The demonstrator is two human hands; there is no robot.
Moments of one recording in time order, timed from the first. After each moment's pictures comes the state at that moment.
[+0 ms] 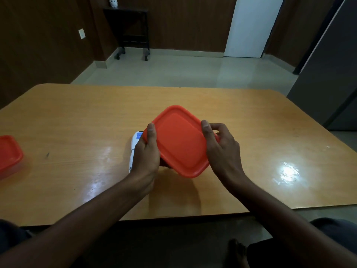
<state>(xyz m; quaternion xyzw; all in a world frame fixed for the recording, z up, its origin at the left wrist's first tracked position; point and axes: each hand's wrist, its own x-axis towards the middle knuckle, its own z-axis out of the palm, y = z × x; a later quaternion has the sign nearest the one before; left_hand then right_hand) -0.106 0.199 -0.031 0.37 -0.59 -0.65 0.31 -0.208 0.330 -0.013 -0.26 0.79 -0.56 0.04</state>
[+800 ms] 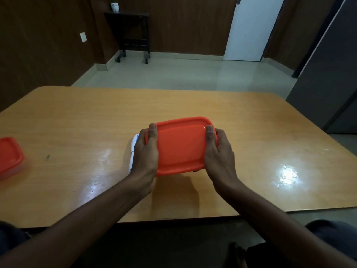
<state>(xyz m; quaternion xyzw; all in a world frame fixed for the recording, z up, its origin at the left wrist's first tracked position) -0.105 0.202 -0.018 0.35 -0.58 -0.66 0.33 -0.199 0.326 -0.019 -0.22 0.77 -0.60 0.08</state>
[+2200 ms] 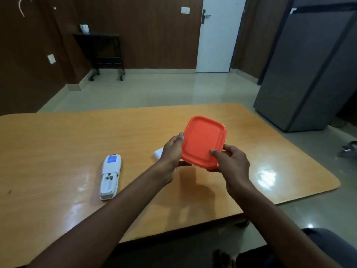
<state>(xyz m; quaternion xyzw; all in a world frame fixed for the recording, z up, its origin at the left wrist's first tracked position) -0.216 0.260 -0.001 0.26 -0.62 -0.73 0.12 -0.260 0.408 -0.002 -0.01 0.76 -0.64 0.06</state>
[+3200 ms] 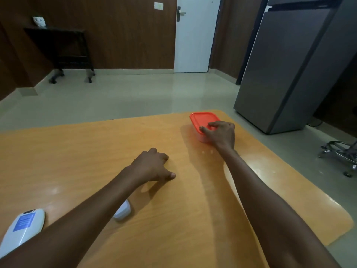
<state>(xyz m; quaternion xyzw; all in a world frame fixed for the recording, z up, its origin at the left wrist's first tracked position) -0.378 0.201 -0.031 0.14 -0.97 -0.11 -0.13 -0.584 0.372 -0.055 -0.11 0.92 -0.36 -0.13</state>
